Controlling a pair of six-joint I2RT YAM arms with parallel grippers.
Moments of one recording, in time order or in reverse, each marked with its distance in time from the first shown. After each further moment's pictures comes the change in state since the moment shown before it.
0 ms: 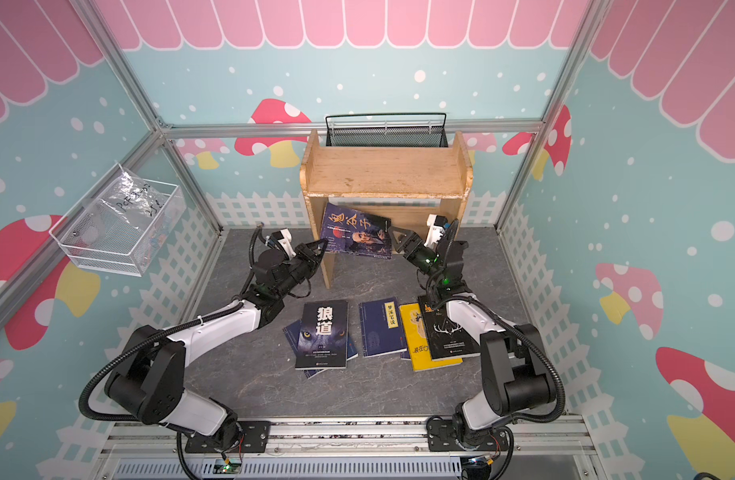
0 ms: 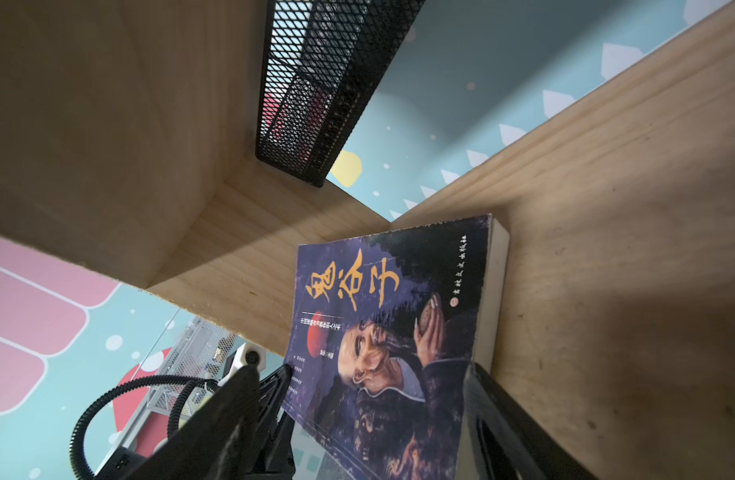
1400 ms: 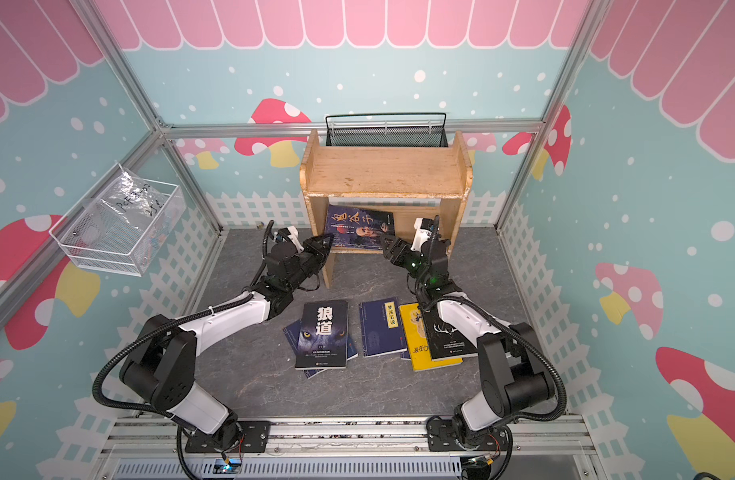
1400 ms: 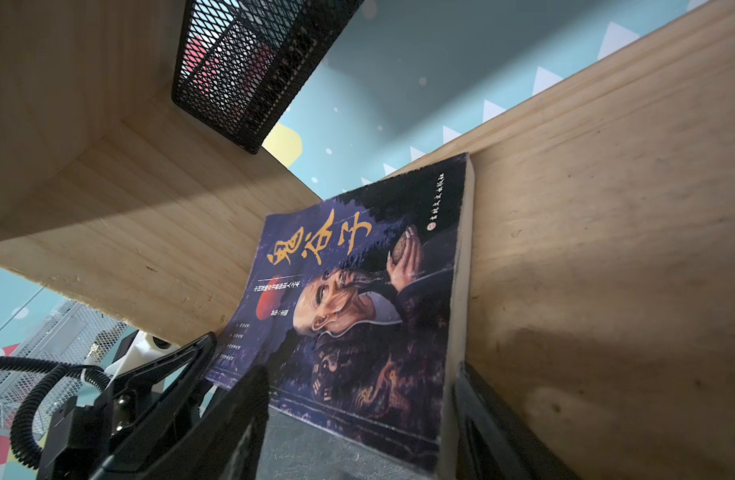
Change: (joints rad) left arm -0.035 0.076 0.107 -0.080 -0.085 -0.031; right arm 0.104 0.013 0.032 -0.186 0.207 -0.248
